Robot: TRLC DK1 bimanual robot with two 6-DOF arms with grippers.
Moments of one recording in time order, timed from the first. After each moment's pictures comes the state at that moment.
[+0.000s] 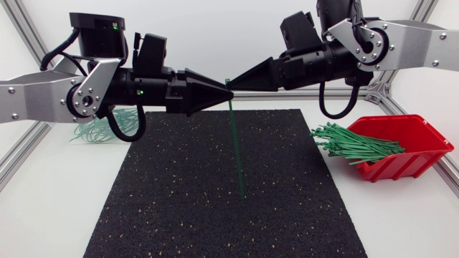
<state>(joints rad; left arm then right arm) -0.39 1.57 1.06 0.19 1.01 0.00 0.33 1.64 1.32 -0.34 -1.17 -0.07</state>
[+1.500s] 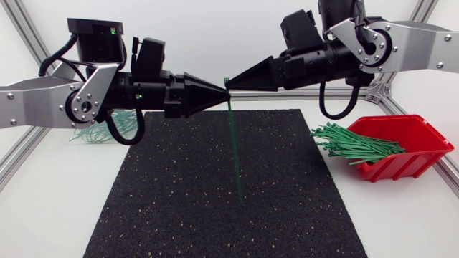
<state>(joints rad) -0.38 1.55 1.03 0.22 1.01 0.00 0.33 1.62 1.30 -0.31 -1.16 -0.05</state>
